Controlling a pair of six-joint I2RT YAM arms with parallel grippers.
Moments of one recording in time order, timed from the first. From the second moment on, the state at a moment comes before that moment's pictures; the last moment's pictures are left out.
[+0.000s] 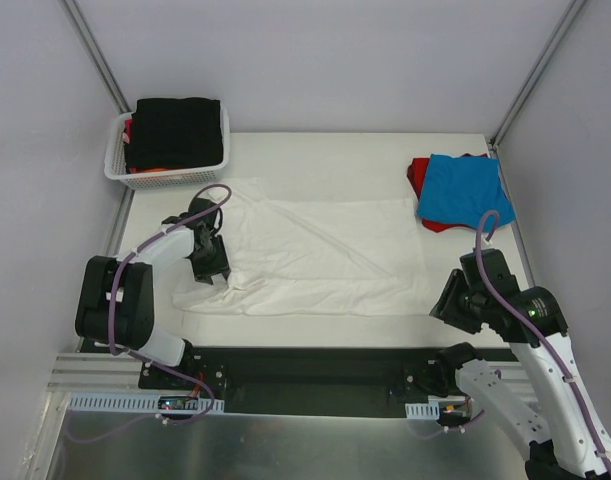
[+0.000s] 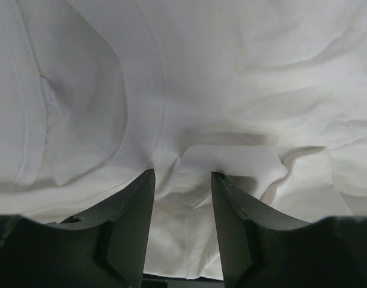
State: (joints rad) left arm -0.17 1.50 0.83 -0.71 0.01 -0.48; right arm 0.38 0.65 0.97 -1.43 0.10 0.74
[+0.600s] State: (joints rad) left arm -0.17 1.50 0.85 -0.67 0.02 -0.43; right arm 0.38 0.65 0.98 -1.43 0.11 0.75
